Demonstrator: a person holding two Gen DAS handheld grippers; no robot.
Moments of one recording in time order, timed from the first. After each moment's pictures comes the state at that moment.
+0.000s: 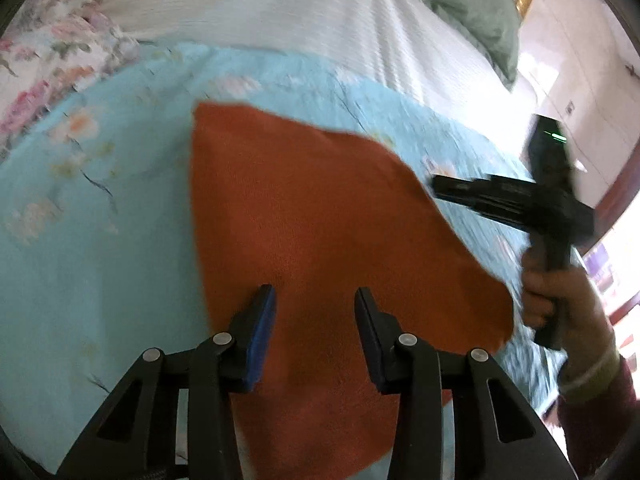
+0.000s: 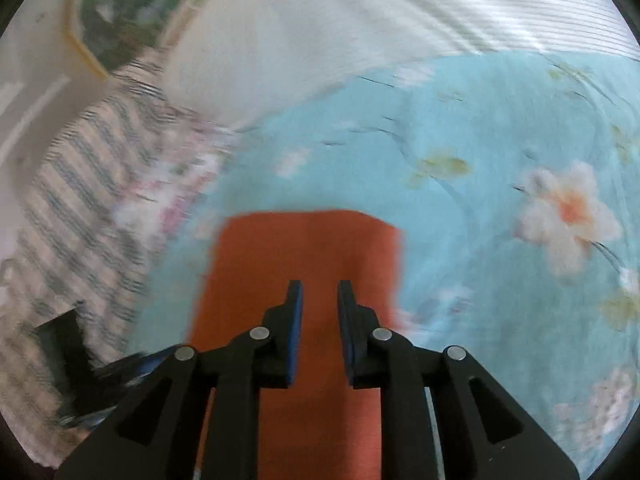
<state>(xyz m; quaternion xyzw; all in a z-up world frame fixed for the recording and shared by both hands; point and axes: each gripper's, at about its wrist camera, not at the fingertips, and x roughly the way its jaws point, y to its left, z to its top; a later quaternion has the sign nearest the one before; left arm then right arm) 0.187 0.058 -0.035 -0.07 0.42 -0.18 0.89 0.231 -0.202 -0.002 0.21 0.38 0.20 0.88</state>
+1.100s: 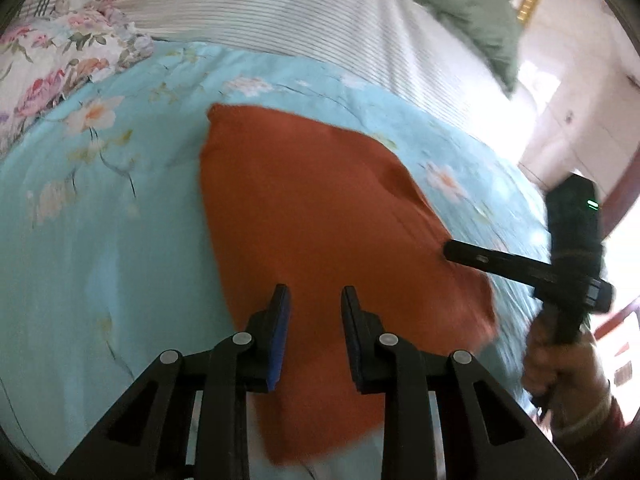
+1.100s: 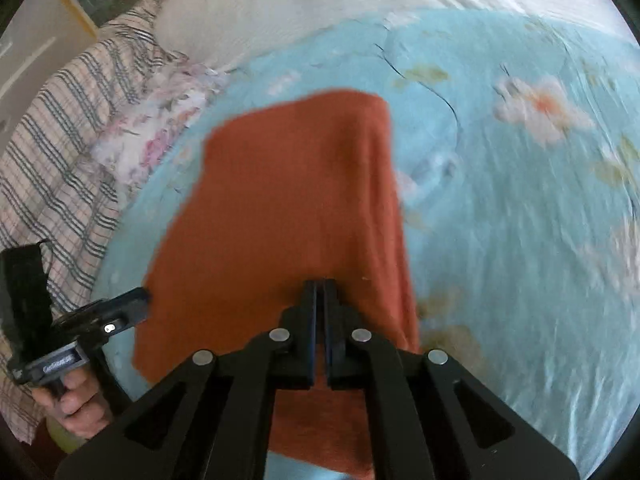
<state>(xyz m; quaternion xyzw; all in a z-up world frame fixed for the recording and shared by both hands) 0.156 0.069 -0.040 -0.08 0.43 -0.19 0.88 0.149 -0.188 -0.068 0.18 0.43 0.14 0.88</state>
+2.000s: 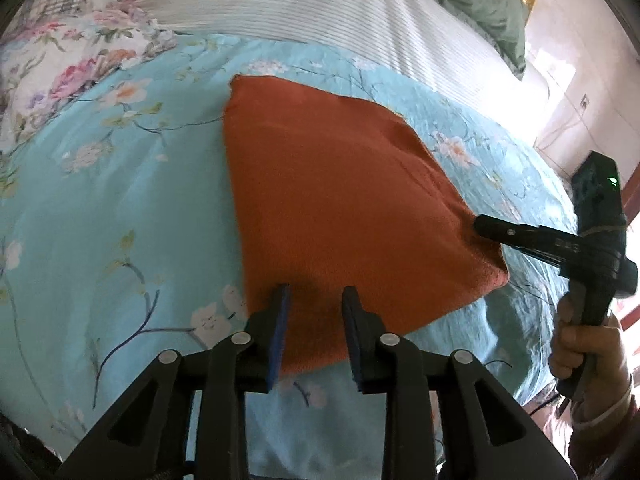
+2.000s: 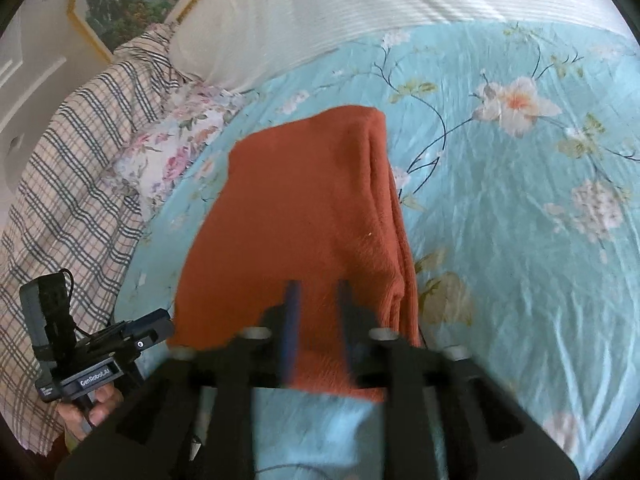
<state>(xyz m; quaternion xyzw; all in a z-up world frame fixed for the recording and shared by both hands) 0.099 0.061 -0.047 -0.06 0.43 -0.14 0.89 0.093 -0.188 -0.033 0.17 0.39 0.14 0.90</state>
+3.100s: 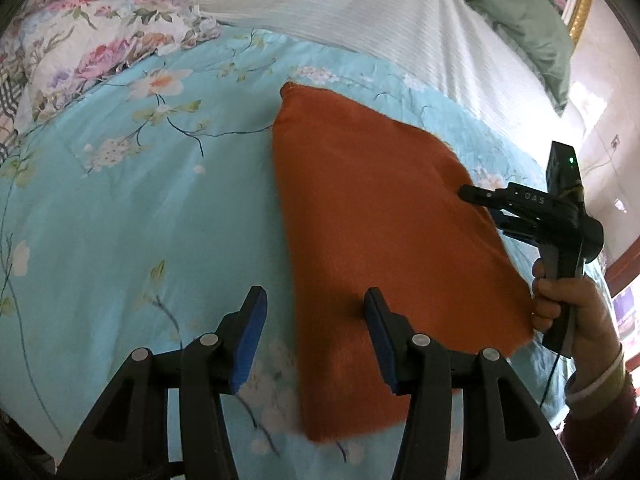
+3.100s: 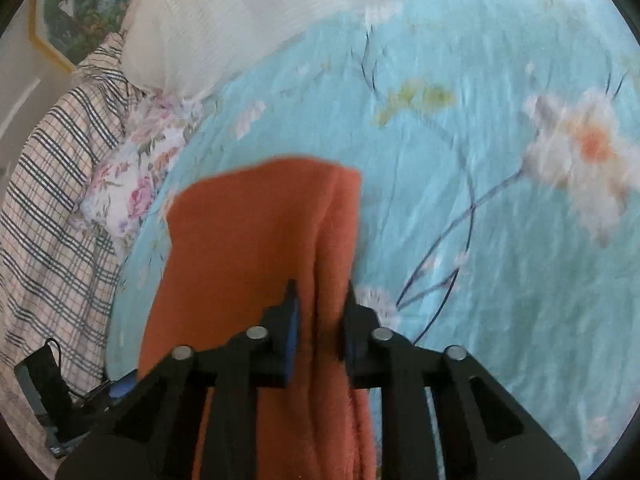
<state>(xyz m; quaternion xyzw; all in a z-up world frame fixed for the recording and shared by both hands) 0.152 0.084 -0.049 -0.10 0.45 -0.08 0.89 0.237 -0.223 -0.038 0.20 0.40 0.14 0.88</state>
